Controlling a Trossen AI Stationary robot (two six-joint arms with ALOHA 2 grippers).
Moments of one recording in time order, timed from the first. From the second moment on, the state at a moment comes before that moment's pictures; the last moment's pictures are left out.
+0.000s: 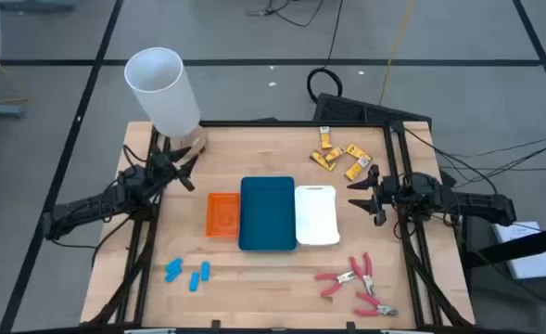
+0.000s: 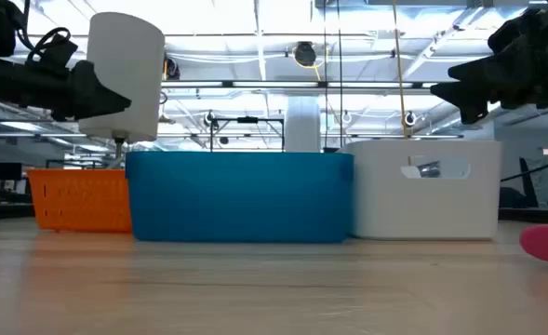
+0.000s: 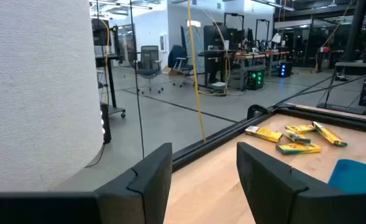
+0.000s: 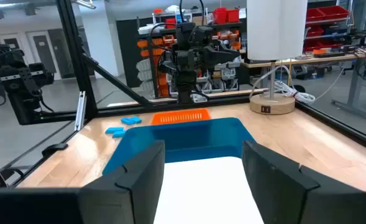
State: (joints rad) left arm 0.32 0.05 0.02 0.08 -0.43 0.05; right arm -0.10 0.01 0.01 0.04 -0.10 0.11
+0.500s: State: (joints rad) left arm 0.32 0.05 0.02 0.08 -0.43 0.05; right arm -0.10 0.01 0.01 0.04 -0.10 0.11
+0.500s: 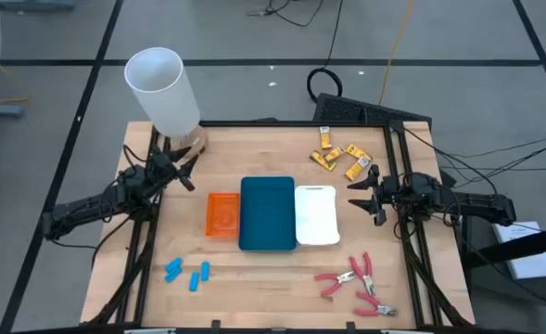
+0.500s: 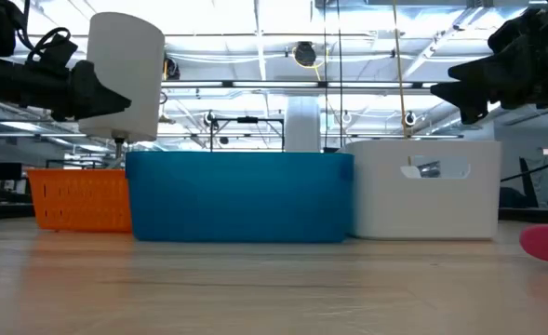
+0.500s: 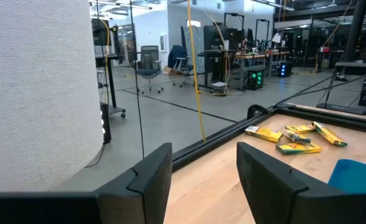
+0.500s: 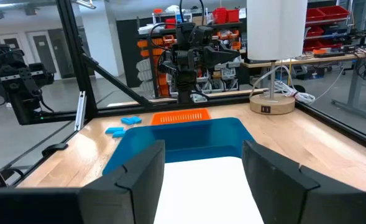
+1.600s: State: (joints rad) left arm 0.32 0.05 0.02 0.08 -0.43 0.05; right arm -0.10 0.02 0.01 0.14 -0.13 0.41
